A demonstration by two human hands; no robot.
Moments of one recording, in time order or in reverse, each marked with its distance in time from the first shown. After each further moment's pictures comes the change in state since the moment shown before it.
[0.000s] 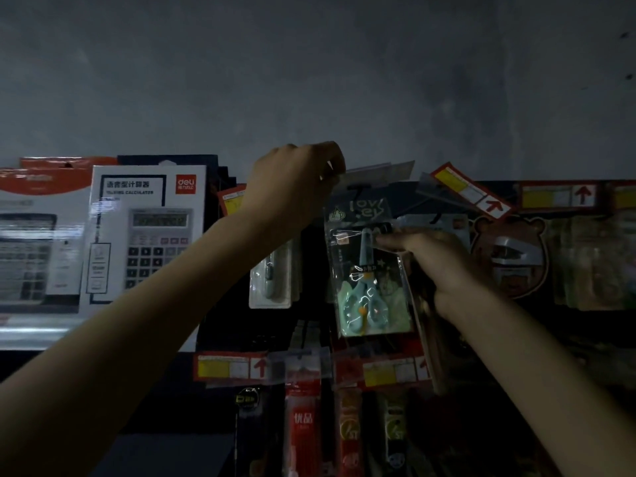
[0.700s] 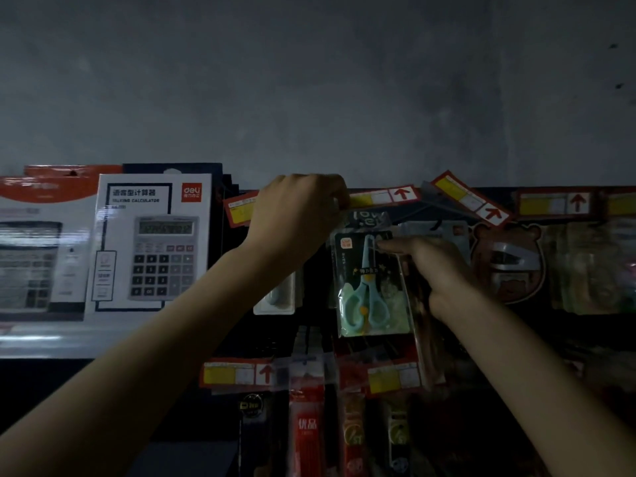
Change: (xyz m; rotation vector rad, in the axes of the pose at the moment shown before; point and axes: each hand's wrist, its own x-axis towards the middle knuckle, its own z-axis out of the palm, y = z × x) left_hand -0.022 0.003 0.005 0.015 -0.004 -0.003; right_hand 0.005 0.000 0.004 0.022 0.061 0.049
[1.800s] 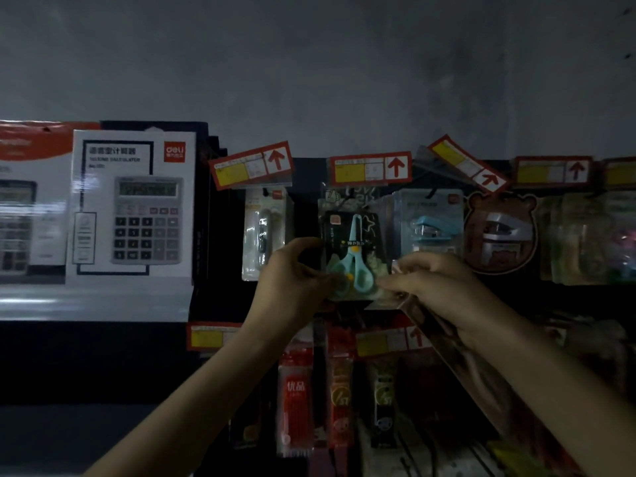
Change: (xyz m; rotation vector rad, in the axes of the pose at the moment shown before) left_hand -0.112 0.036 0.044 -1.080 -0.223 -0.764; right_hand -0.034 0.041 -0.032 -0.473 -0.109 -0.055
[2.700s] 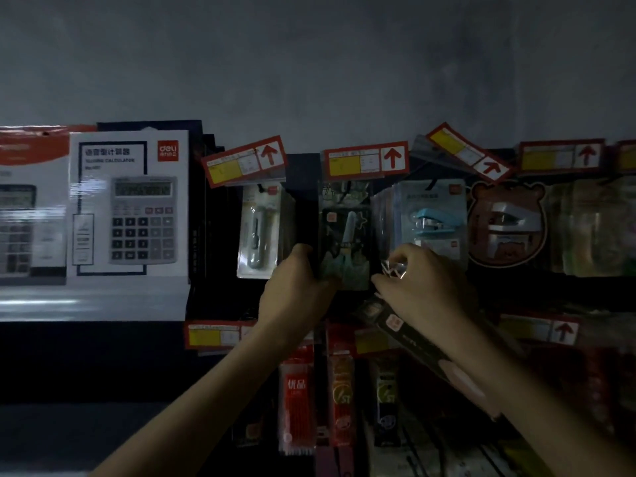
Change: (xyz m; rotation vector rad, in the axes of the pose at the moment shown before) left_hand 0.018 -0.022 0.016 0.521 0.102 -0.033; right_hand 0.014 0.019 0.022 -0.559 0.279 -0.189
